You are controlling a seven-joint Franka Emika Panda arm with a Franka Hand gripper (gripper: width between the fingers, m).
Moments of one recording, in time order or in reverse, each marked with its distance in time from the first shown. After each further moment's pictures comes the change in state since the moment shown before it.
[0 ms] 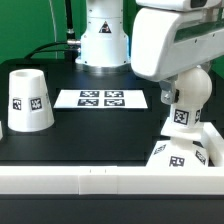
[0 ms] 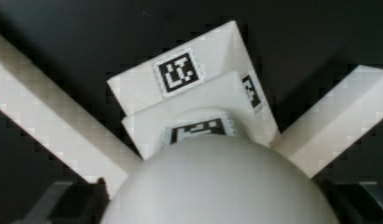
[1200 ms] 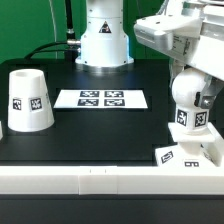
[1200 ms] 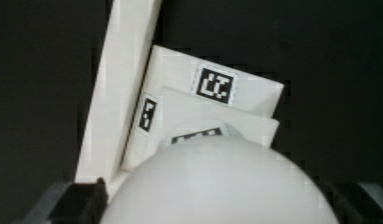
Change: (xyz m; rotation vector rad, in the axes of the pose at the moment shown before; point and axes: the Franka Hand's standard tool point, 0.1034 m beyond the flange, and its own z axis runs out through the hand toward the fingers) arm 0.011 0.003 0.001 -0.126 -0.056 -1.050
